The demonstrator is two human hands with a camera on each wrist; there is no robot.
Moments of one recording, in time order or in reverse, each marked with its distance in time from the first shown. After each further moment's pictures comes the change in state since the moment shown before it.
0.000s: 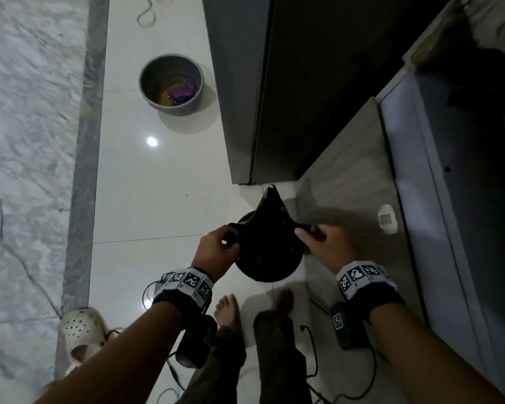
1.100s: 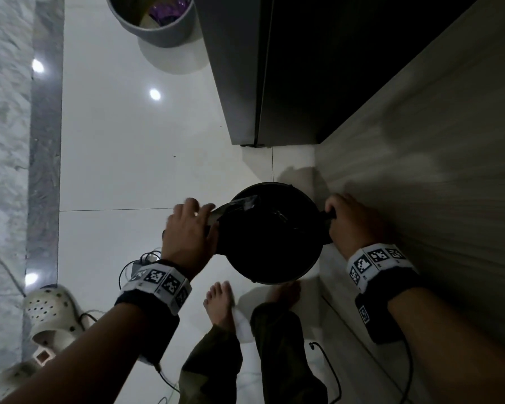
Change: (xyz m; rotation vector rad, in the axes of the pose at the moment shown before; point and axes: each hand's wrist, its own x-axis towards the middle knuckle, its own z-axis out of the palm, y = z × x) left_hand 0.095 -0.124 0.068 0.678 0.135 0.144; right_hand 0.137 0.083 0.065 -0.592 -0.028 -0.120
